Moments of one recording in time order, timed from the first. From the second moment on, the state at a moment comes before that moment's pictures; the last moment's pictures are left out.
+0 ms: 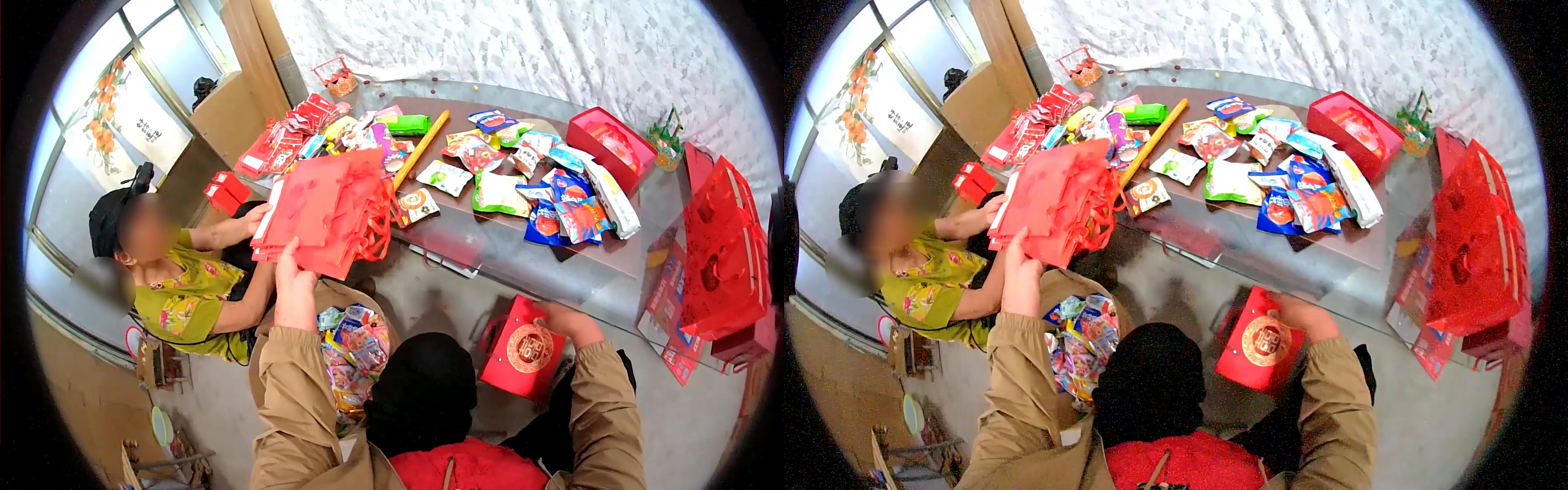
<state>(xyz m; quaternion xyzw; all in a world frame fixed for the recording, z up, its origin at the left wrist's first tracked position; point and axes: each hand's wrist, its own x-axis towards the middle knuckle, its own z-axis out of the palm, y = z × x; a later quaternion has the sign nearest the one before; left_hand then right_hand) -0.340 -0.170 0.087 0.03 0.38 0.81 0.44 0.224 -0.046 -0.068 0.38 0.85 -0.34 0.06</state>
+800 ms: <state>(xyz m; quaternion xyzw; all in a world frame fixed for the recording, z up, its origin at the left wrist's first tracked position) -0.024 -0.288 0.049 0.28 0.51 0.60 0.55 0.212 -0.135 0.040 0.26 0.47 -0.79 -0.32</state>
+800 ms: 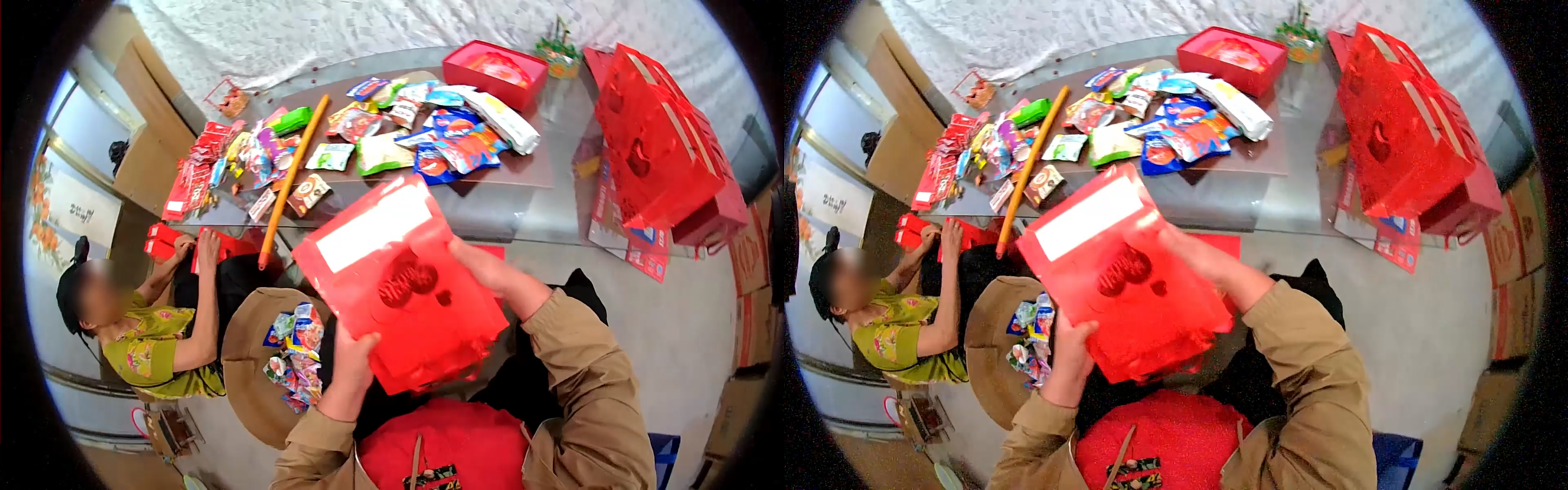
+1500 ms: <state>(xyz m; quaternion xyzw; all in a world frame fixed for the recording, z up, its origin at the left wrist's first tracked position) 0.059 -0.241 -0.091 0.18 0.47 0.48 0.72 0.292 -0.181 -0.116 0.57 0.41 -0.65 -0.30</state>
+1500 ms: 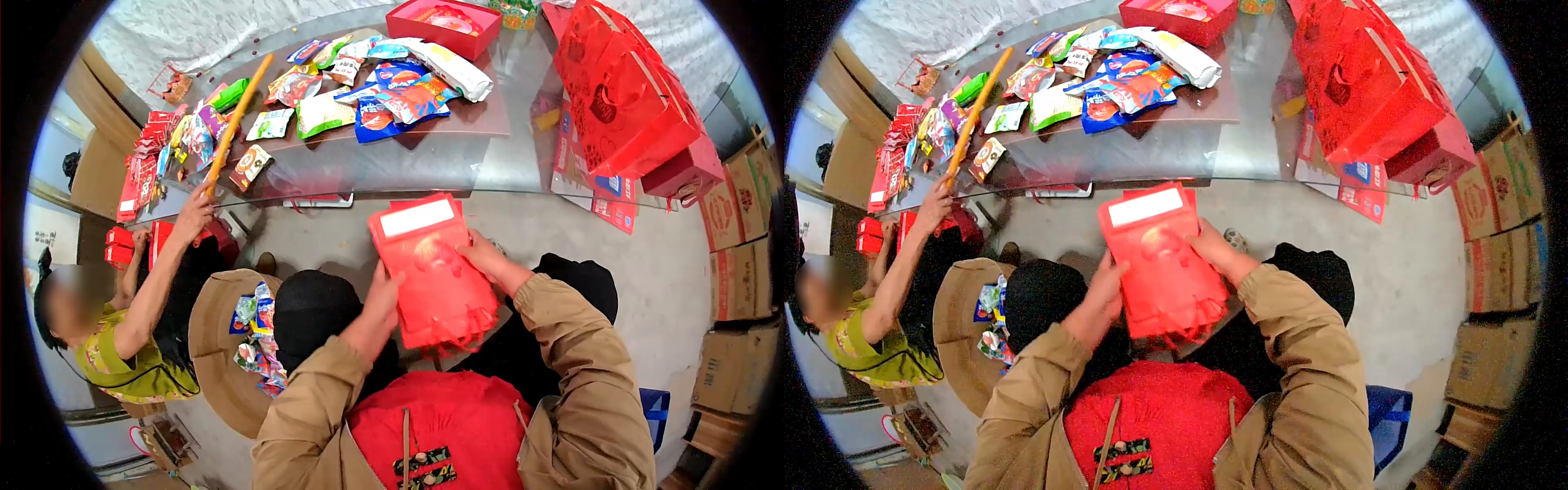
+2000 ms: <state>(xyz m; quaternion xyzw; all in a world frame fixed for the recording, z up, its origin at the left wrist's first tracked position) 0.045 -0.188 -0.165 0.29 0.56 0.40 0.66 0.290 -0.140 -0.157 0.51 0.27 -0.75 -0.32</state>
